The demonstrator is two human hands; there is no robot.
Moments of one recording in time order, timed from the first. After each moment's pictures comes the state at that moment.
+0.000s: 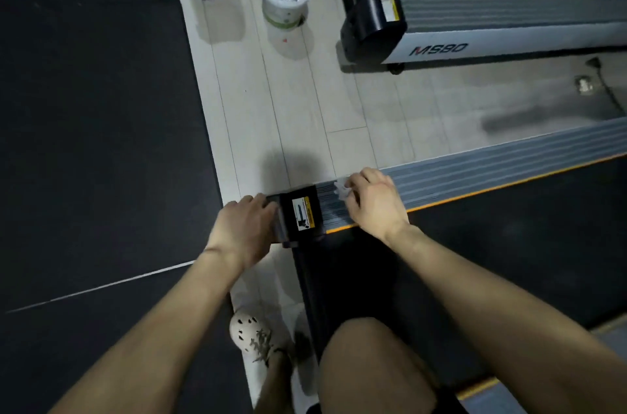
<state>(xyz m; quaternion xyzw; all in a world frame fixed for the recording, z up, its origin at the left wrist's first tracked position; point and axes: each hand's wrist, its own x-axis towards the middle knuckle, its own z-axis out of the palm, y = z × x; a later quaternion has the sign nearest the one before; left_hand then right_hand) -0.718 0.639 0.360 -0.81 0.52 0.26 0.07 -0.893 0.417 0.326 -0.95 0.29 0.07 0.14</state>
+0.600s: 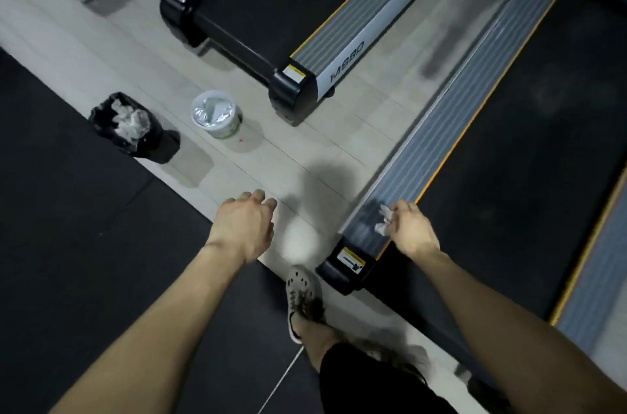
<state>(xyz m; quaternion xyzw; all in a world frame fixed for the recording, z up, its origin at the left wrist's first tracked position) -0.534 0.471 0.552 -0.64 0.73 0.14 0.21 -0.886 0.432 0.397 -0.66 0.69 0.05 0.28</state>
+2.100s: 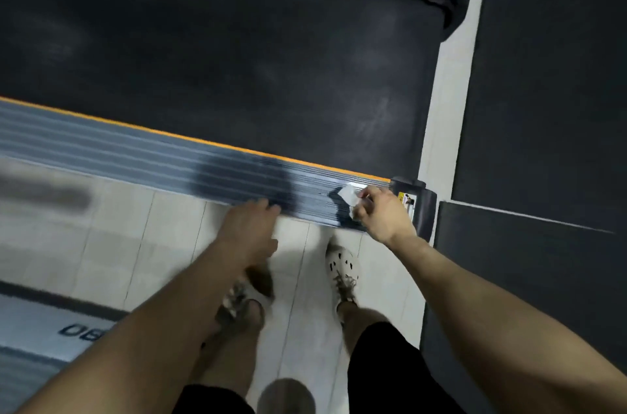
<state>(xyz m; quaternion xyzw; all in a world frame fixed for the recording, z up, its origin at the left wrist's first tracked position) -0.855 0.125 0.284 0.29 0.88 -0.09 0.36 -0.768 0.399 0.213 0.24 0.89 -0.31 0.25</state>
